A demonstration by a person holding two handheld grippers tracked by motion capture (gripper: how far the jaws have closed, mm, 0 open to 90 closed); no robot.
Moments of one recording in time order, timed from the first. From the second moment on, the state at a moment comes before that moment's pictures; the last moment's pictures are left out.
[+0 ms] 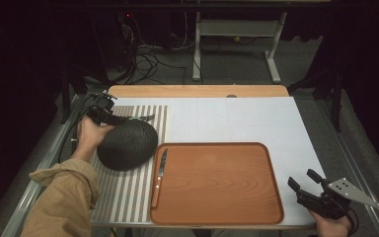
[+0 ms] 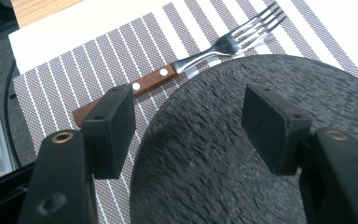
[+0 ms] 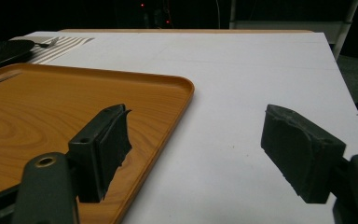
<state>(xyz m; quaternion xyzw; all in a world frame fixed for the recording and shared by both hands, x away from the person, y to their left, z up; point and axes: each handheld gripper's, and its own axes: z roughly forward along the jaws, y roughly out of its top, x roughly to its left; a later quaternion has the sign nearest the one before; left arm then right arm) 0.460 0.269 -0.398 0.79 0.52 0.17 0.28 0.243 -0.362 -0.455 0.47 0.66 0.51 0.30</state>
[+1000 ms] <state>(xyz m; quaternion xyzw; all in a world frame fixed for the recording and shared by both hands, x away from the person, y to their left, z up) 0.514 0.290 -0.403 0.81 0.53 0.15 0.20 0.246 -0.362 -0.456 0.48 0.66 0.49 0.30</state>
